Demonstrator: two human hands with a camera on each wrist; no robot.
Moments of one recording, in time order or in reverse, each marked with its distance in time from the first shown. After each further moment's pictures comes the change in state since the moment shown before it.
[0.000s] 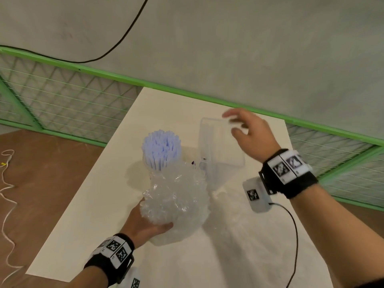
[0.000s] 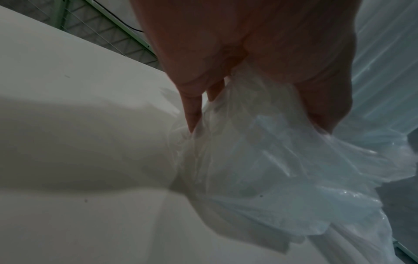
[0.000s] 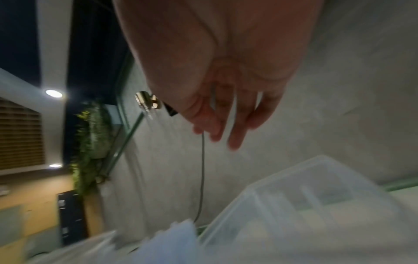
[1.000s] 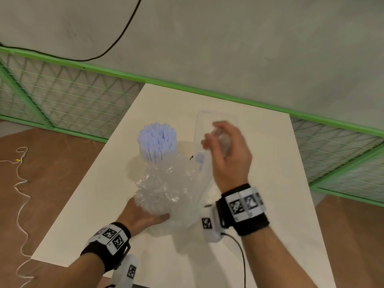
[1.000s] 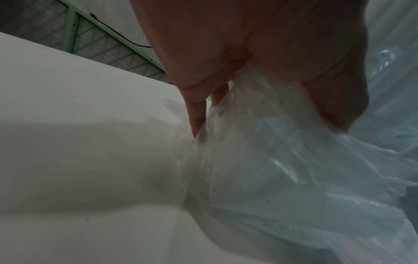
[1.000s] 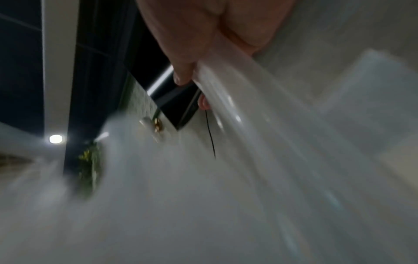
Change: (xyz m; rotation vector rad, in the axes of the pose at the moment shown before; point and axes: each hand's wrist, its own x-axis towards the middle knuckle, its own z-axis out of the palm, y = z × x) left_hand -0.010 0.022 0.005 0.047 0.004 -0.032; right_hand -0.066 -0.044 0.066 0.265 0.532 -0.057
